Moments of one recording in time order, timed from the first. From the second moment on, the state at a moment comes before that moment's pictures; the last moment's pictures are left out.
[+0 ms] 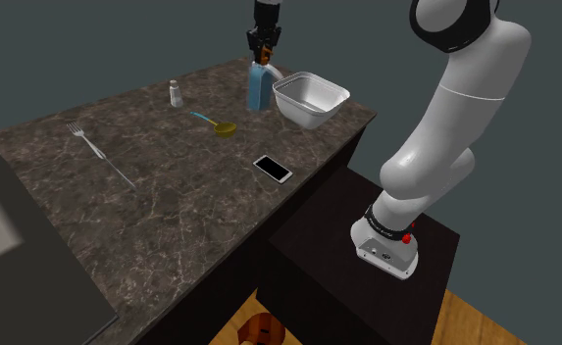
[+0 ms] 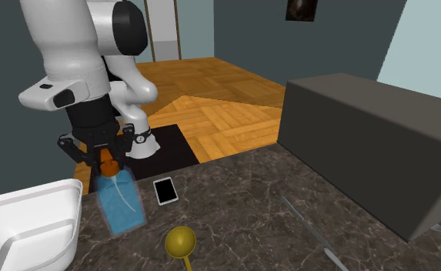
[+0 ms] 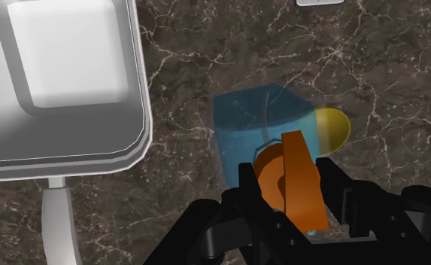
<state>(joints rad) -0.44 0.17 0.34 -1.62 -0.06 1.79 -0.09</state>
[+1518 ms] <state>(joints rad) -0.44 0.21 0.33 -1.83 -0.08 2.04 -0.07</state>
